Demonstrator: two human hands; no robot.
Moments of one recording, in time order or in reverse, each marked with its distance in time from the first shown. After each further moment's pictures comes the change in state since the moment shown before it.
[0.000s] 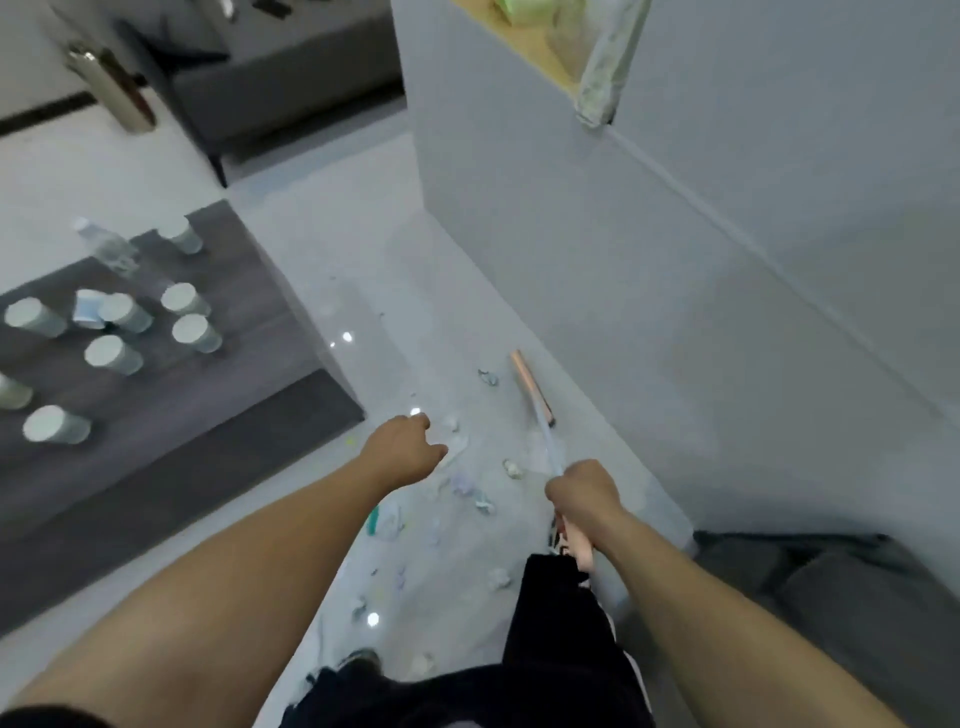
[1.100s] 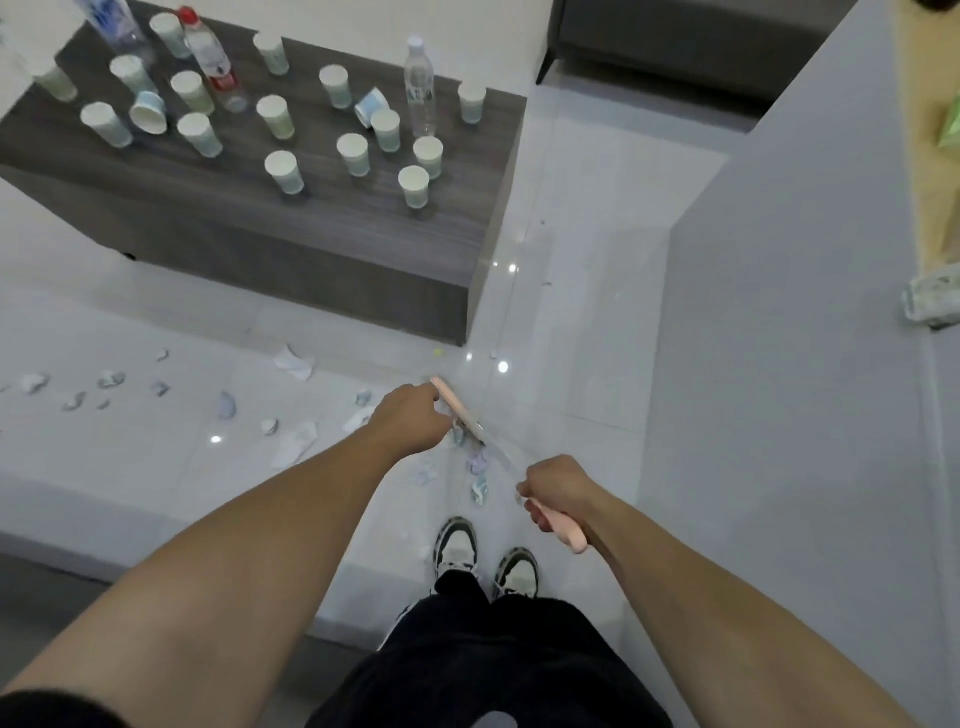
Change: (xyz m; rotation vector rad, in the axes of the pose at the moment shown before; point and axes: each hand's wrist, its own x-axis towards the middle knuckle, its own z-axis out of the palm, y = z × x) left_hand -0.032 -0.012 0.024 -0.617 0.282 -0.617; right_hand 0.056 -0.114 0.014 -0.549 -0.595 -0.080
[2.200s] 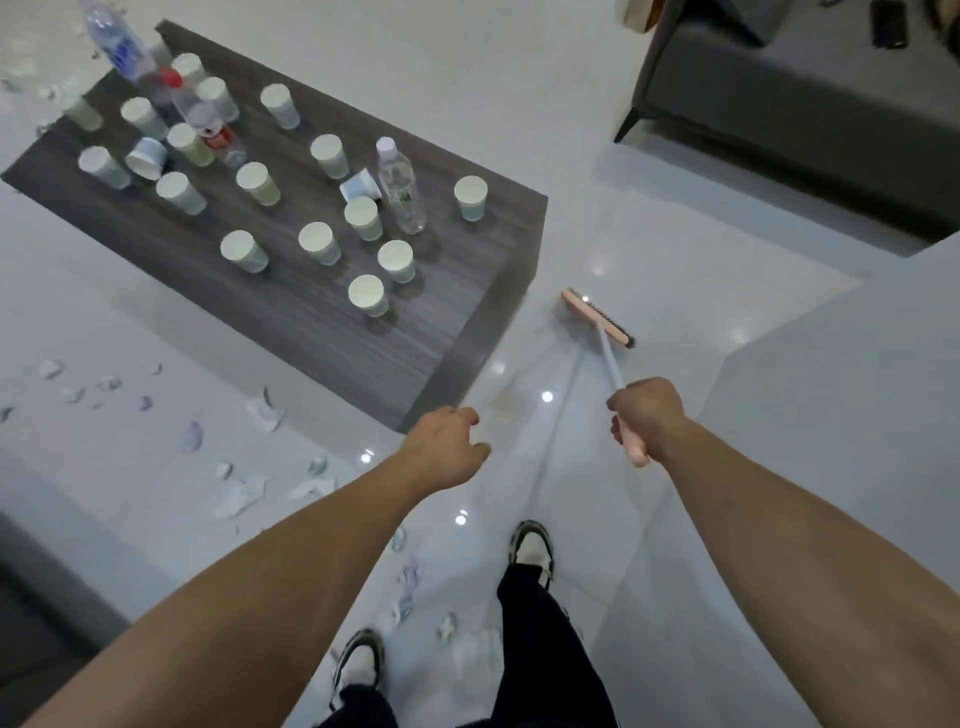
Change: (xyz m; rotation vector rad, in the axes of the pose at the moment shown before) left_hand 0.295 0.271 -0.076 -0.049 0.017 -0.128; right_hand 0.271 -0.399 -0.336 -0.075 0.224 -0.183
